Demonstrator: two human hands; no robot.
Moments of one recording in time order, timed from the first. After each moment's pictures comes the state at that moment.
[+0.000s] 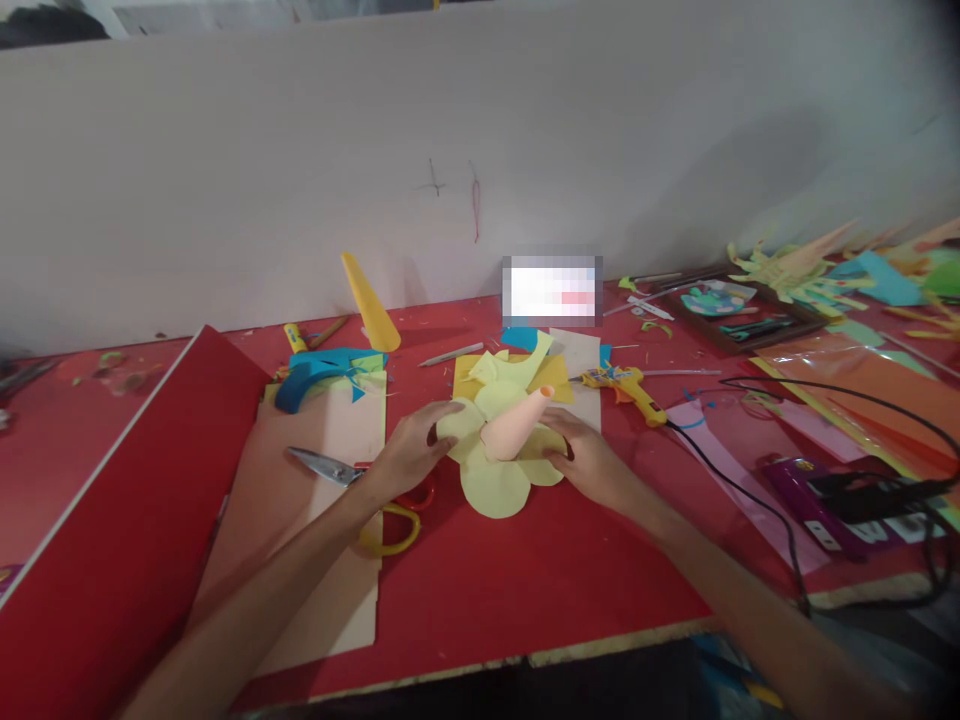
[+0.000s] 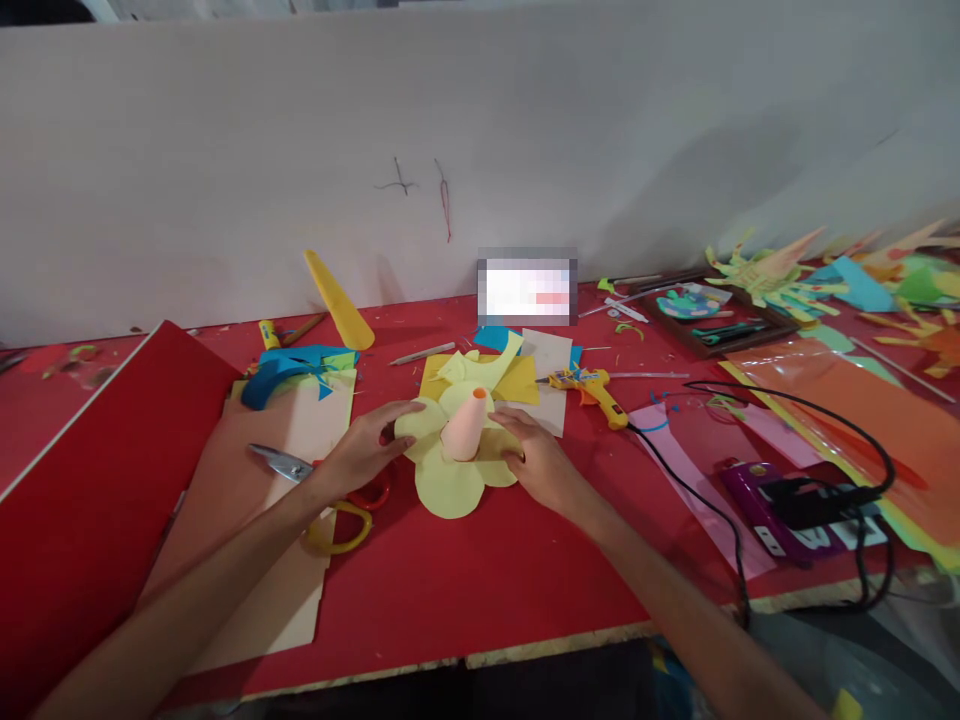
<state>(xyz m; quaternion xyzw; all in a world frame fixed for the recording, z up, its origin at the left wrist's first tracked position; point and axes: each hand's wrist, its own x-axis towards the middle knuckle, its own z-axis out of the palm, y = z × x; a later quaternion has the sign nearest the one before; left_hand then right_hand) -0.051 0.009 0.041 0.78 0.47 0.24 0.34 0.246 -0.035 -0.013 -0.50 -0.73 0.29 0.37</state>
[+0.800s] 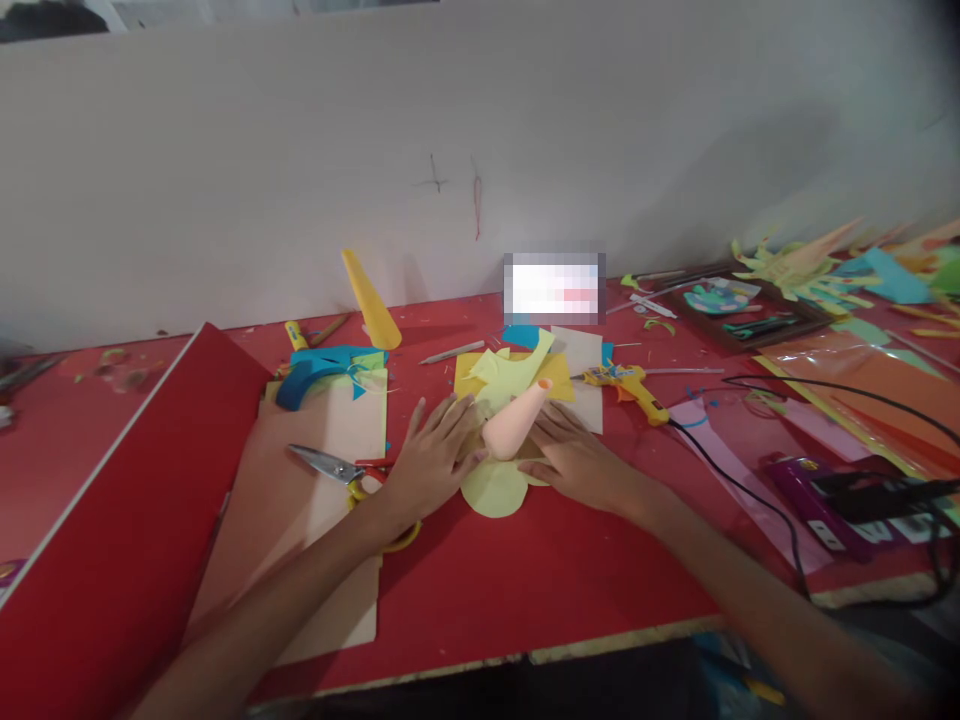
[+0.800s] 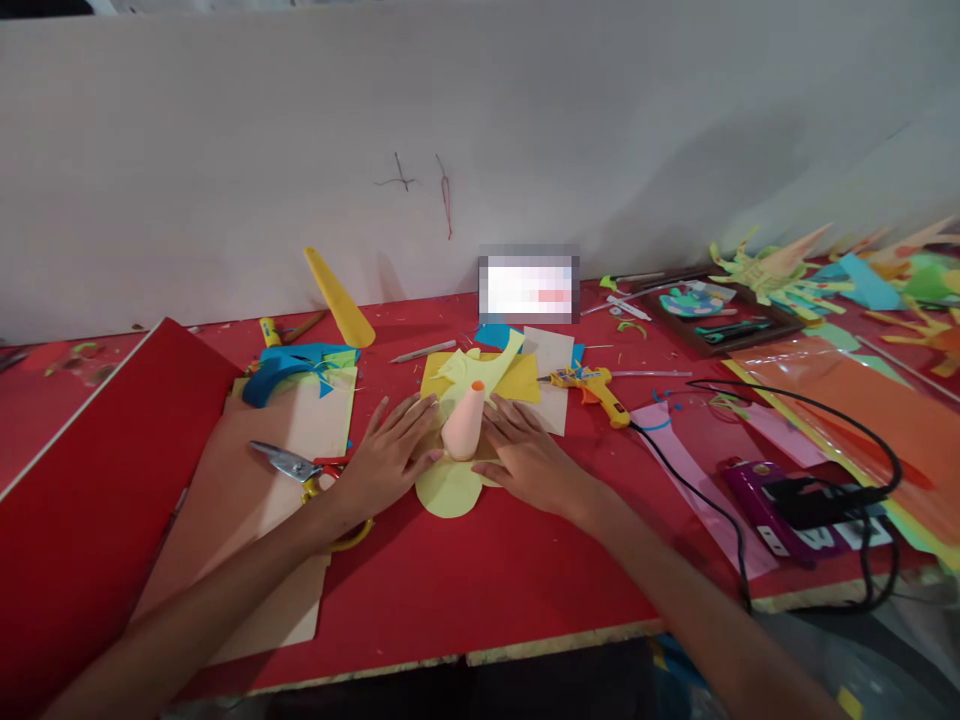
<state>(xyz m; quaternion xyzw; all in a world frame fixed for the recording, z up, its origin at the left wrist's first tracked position) -0.033 -0.019 0.014 0.89 0.44 0.14 0.03 0.238 -0.035 0.000 -0.44 -0.88 0.10 0.15</state>
